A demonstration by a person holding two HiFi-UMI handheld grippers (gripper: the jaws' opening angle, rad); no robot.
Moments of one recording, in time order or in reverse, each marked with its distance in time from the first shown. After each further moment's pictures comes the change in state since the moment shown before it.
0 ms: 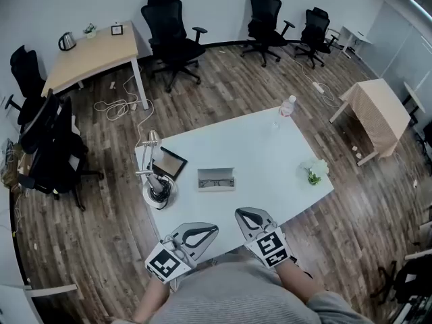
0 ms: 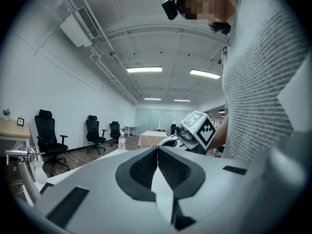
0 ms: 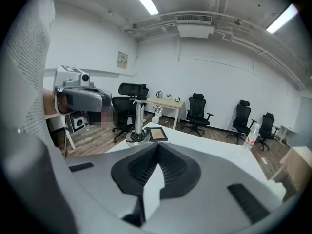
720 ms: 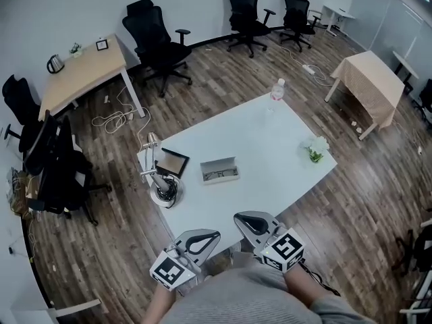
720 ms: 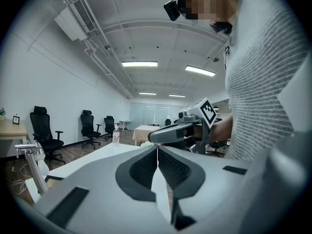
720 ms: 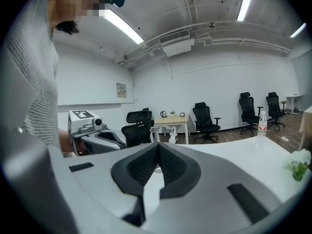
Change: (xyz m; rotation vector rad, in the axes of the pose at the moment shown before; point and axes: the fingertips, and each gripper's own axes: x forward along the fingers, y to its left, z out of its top) left arm -0.040 -0.034 -0.007 0.004 0.052 -0.069; right arm -0.048 0.062 0.058 0.222 -0.268 0.084
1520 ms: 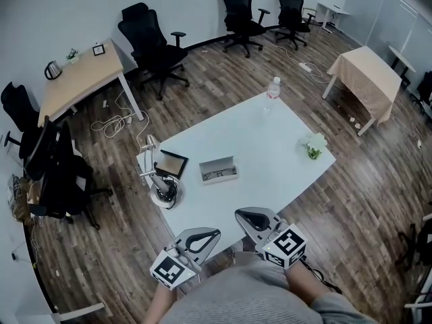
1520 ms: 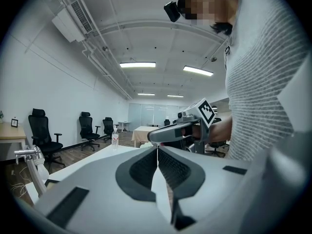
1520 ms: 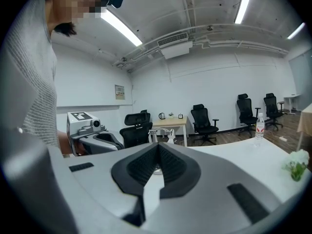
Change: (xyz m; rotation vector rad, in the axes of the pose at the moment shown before) left arm 0.003 -0.004 0.011 0.010 -0.008 -0.012; right arm -0.008 -0.005 0.011 0.011 -0.027 -0.017
